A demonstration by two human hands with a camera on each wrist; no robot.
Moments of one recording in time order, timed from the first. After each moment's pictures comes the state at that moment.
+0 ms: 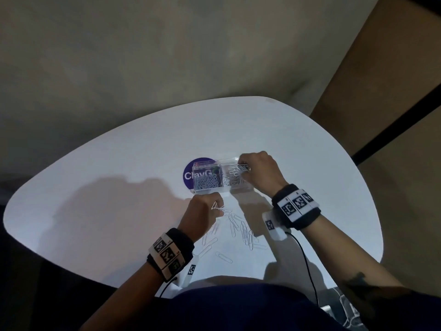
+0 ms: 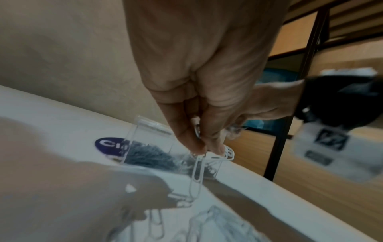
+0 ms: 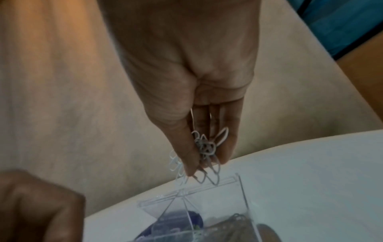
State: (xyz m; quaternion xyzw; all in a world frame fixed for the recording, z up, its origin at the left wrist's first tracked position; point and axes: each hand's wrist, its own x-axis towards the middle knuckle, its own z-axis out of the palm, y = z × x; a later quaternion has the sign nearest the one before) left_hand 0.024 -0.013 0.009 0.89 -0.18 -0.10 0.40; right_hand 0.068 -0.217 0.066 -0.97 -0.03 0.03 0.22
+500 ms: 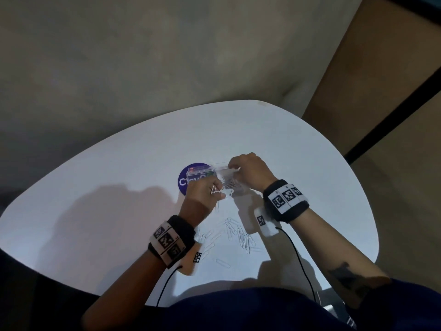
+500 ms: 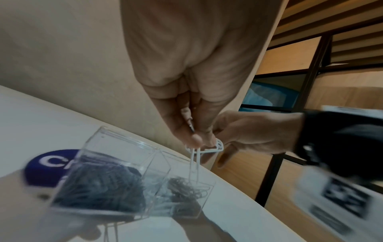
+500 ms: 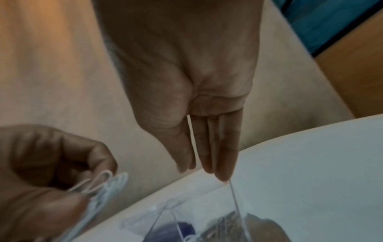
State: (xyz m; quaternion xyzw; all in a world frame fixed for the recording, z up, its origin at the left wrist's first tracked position) left_hand 0.060 -0.039 0.046 0.87 -0.10 -0.13 0.47; right_hand 0.089 -0.222 0.051 -0.97 -0.04 0.08 0.22
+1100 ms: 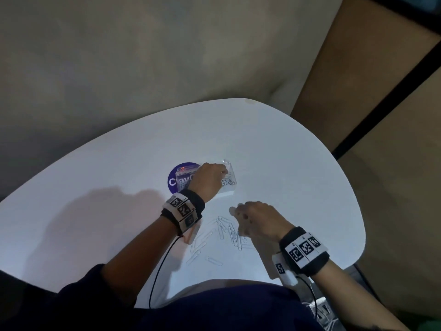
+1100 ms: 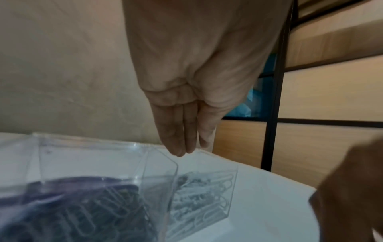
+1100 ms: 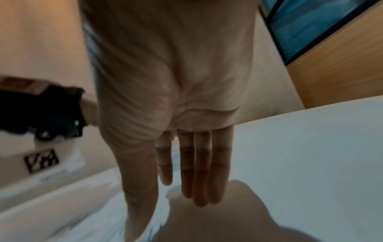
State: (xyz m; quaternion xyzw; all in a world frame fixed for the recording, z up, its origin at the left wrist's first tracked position) left_hand 0.103 -0.085 0.031 0.93 -0.23 -0.13 0.27; right_hand -0.026 -0.239 0.029 -0.95 -0.08 0.25 0.17
